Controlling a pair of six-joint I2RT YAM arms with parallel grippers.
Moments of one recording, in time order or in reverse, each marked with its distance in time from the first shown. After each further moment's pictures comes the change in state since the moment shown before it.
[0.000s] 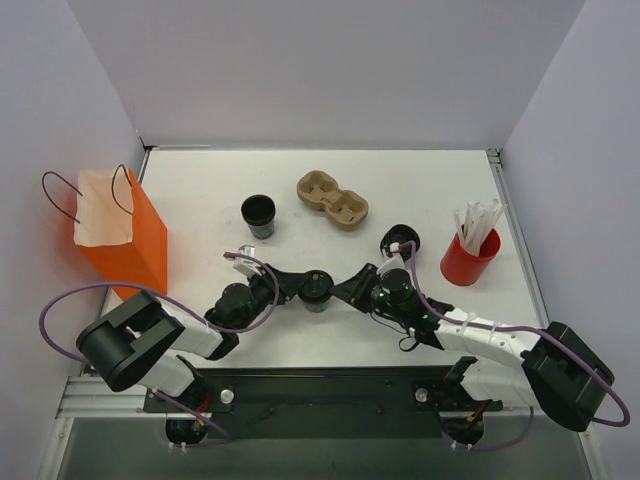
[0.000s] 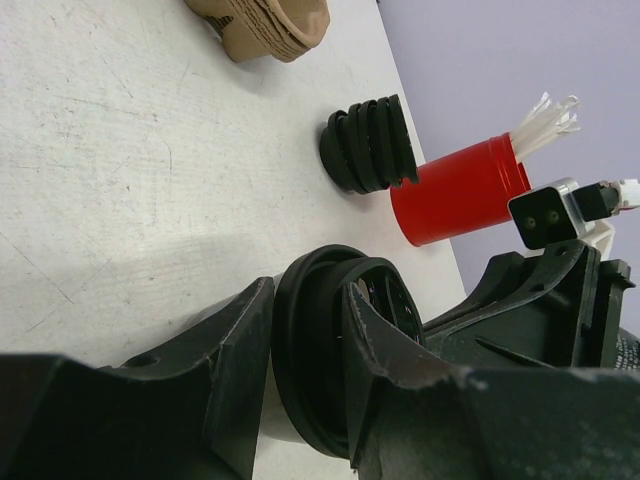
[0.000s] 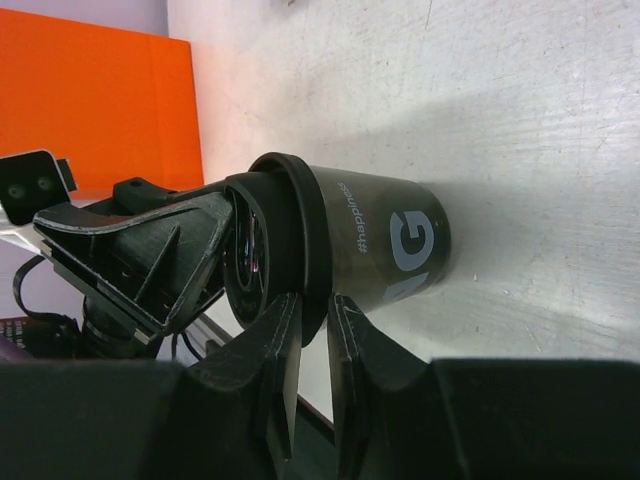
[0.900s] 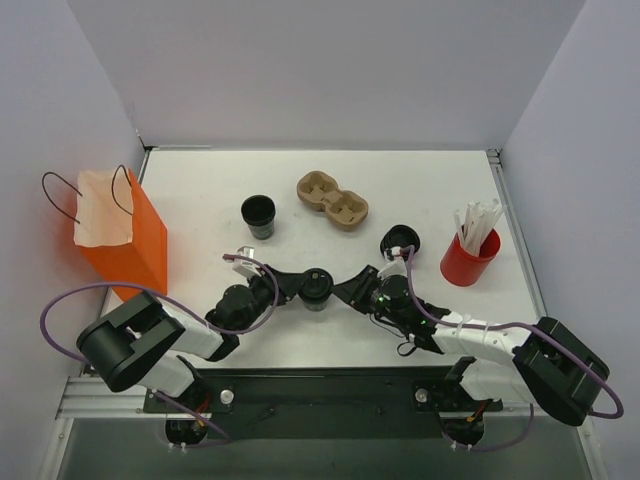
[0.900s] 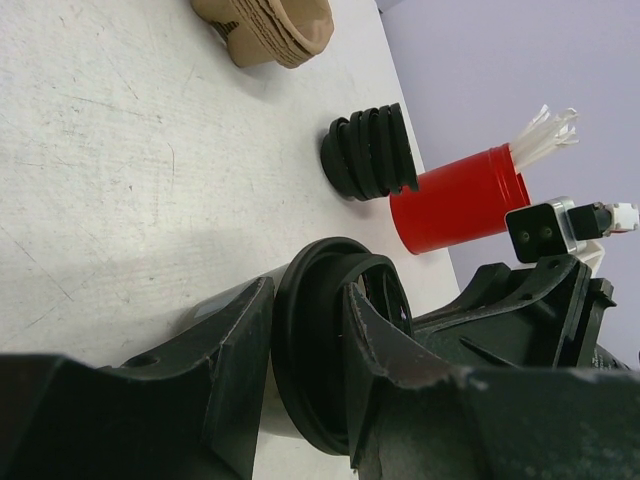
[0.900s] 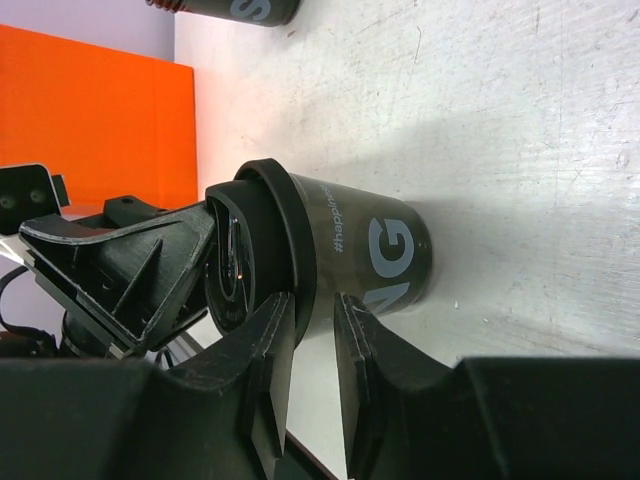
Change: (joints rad) left arm -0.016 0.000 -0.003 0.002 -0.041 -0.020; right arm 0.018 0.043 -0.095 0.211 0.079 -0.013
